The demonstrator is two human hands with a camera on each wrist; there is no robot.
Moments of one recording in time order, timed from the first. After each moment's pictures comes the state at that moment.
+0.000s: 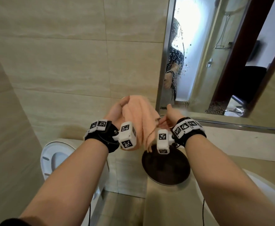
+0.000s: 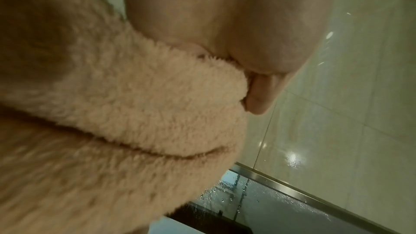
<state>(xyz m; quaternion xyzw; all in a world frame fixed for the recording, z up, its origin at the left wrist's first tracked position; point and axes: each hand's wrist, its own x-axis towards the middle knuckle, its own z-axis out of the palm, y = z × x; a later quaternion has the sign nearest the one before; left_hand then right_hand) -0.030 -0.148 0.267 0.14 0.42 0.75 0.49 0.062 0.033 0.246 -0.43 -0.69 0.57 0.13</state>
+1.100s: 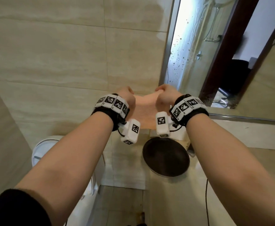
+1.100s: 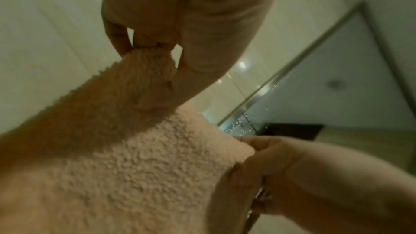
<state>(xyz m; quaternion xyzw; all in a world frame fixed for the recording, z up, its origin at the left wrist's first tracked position) -0.087 -0.127 0.293 0.32 0.88 0.32 0.14 0.032 -0.014 0.299 -0.39 -0.82 0.39 0.19</state>
